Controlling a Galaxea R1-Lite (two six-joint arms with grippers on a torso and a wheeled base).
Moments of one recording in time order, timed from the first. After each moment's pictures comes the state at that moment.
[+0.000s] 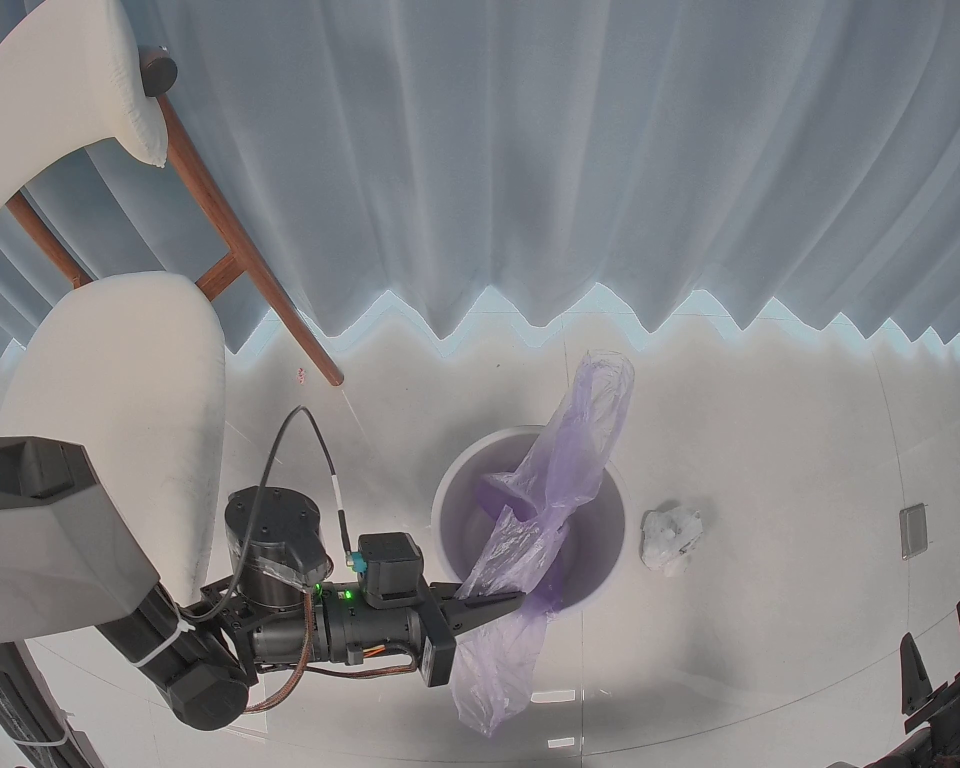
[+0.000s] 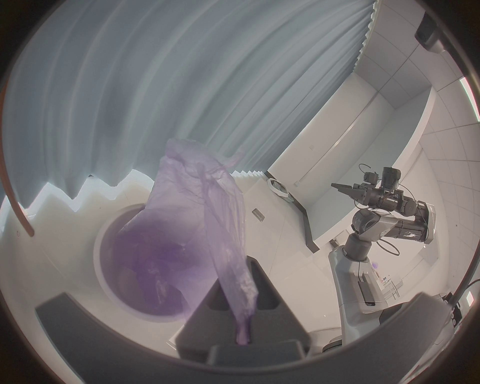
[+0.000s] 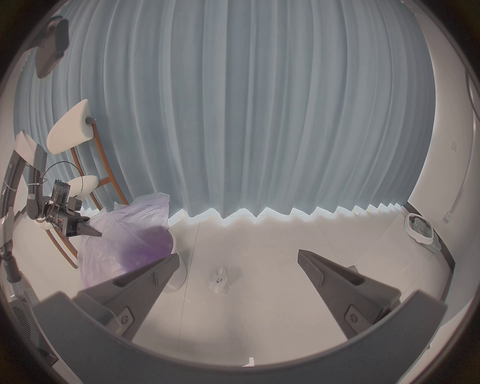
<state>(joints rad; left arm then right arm) -0.65 1.97 -0.44 -1.28 -0.54 0.01 0.00 0.02 -0.02 0.00 -0.03 0.00</state>
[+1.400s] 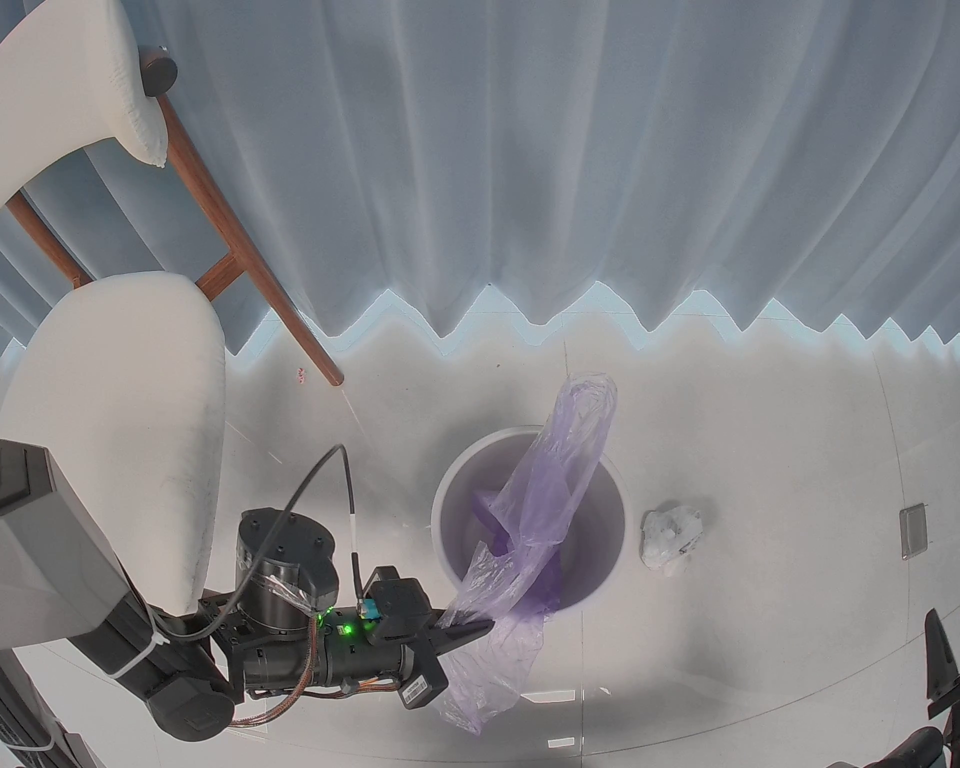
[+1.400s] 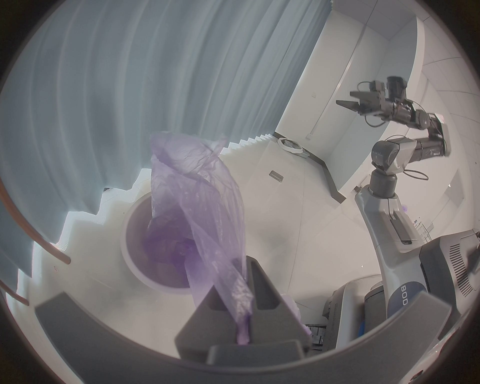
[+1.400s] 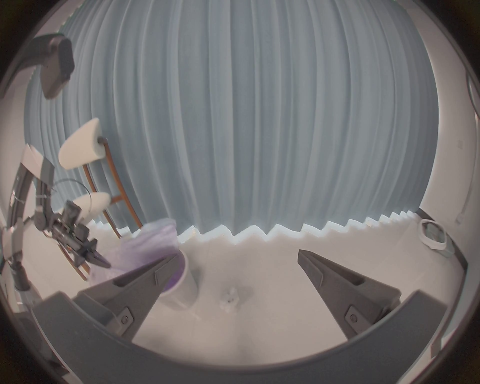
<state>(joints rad) -0.69 1.90 -0.41 -1.04 -0.33 0.35 0.05 0.05 -0.06 -0.11 0.01 0.02</state>
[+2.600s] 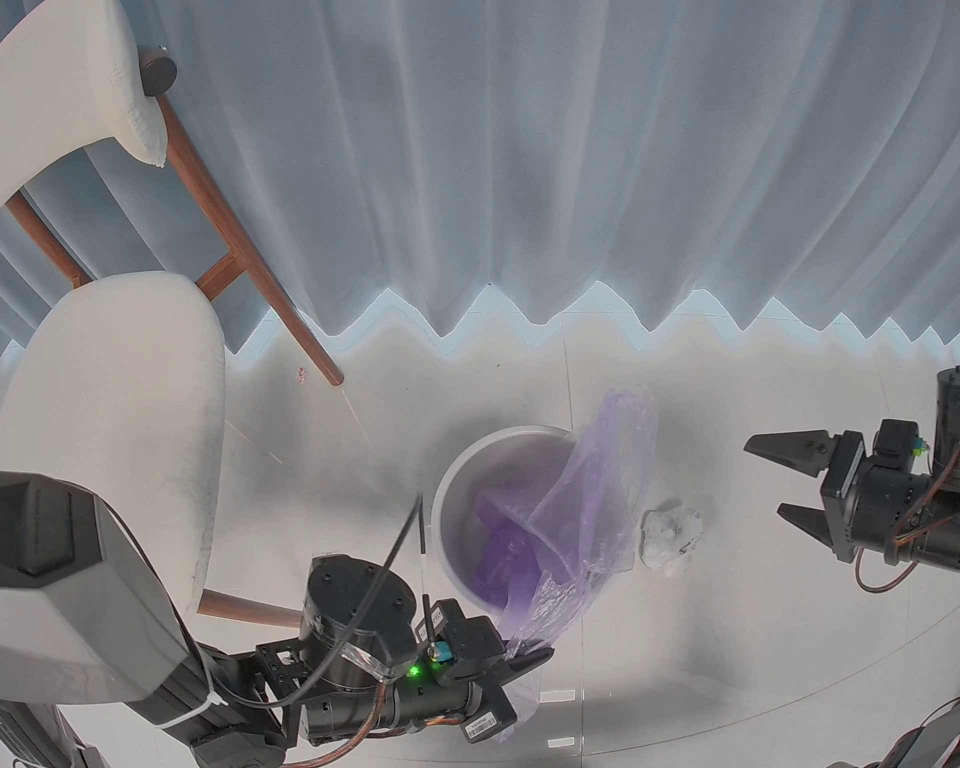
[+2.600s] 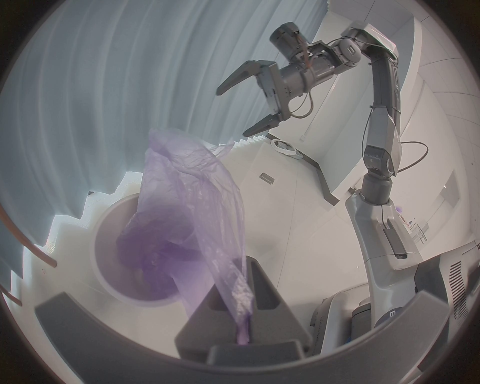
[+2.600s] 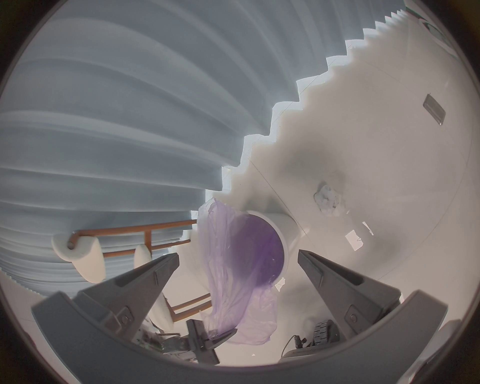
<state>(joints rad) -0.87 1.96 -0.45 -1.10 -0.19 0.27 0.42 1.28 -0.58 -0.26 0.08 0.94</state>
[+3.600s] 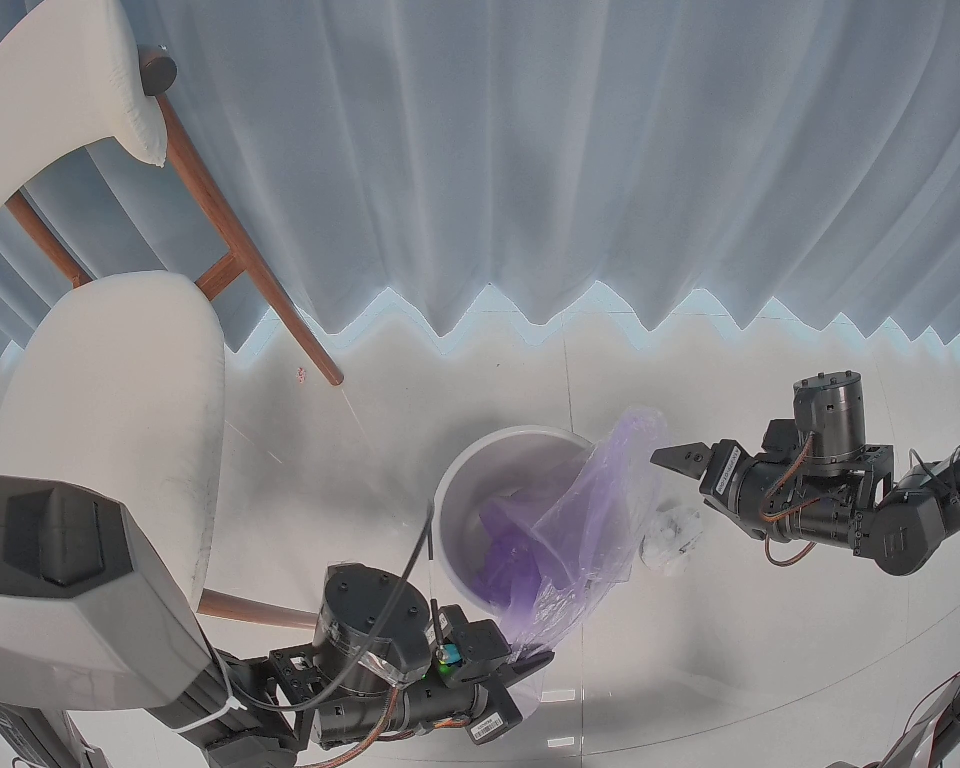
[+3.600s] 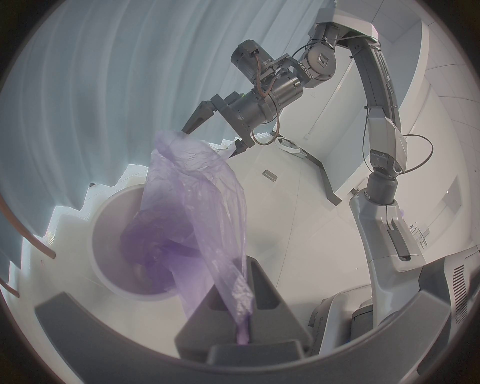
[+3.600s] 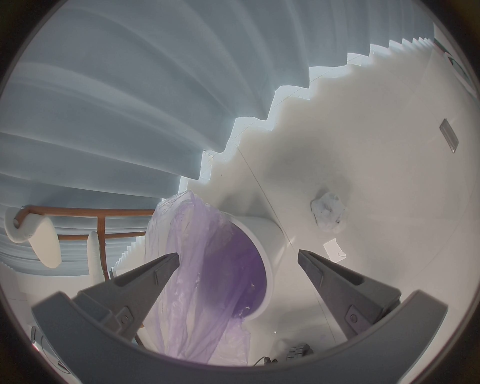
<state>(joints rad) -0.88 2.00 -0.46 -1.10 -0.16 0.24 0.41 1.74 -0.70 -0.49 0.05 0.79</state>
